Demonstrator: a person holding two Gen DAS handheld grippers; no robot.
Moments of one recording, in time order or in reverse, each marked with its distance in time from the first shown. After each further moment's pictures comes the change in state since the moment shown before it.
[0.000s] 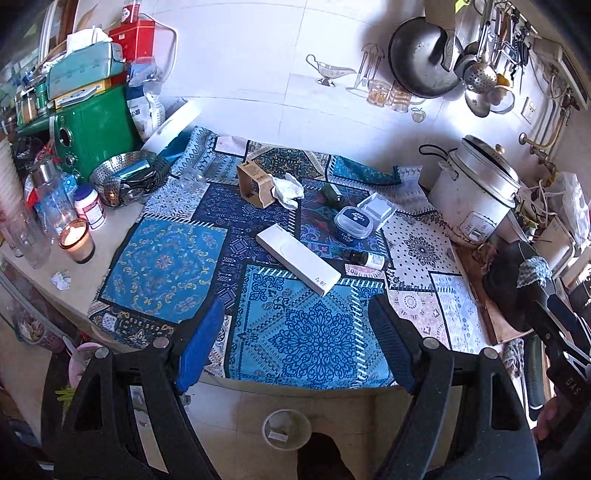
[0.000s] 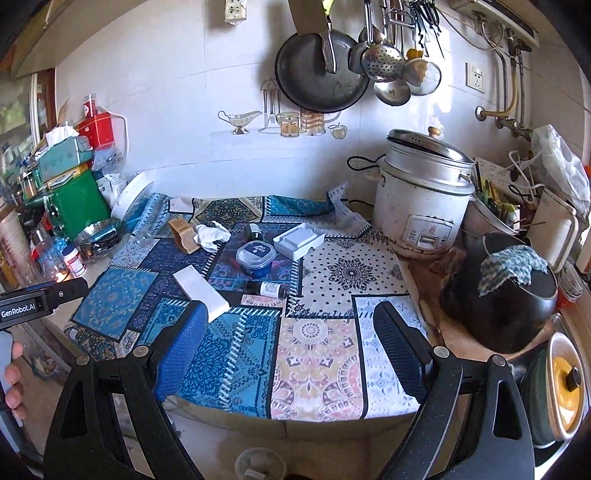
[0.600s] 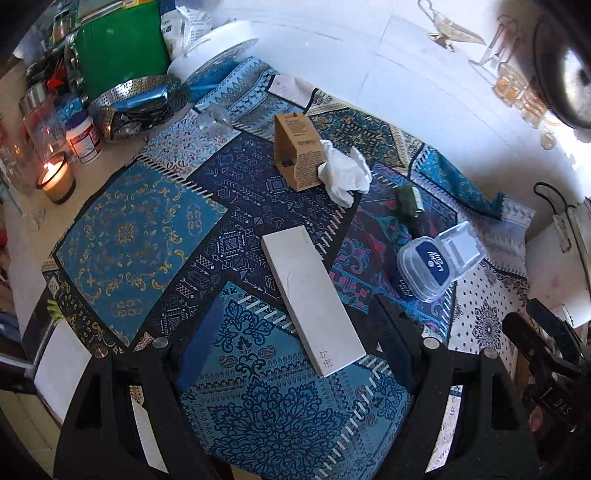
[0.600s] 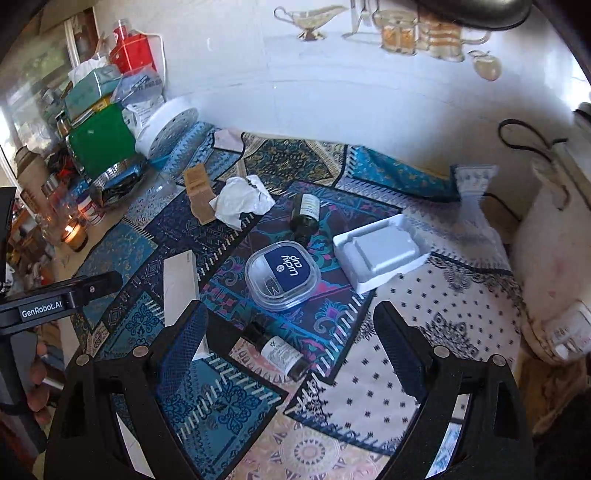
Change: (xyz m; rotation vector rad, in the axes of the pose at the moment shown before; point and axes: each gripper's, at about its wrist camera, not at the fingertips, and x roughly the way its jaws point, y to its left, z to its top) left arm 0.181 -0.013 0.058 -0.352 0.170 0.258; right arm 0.252 -0.020 0.074 -0.243 0.316 0.447
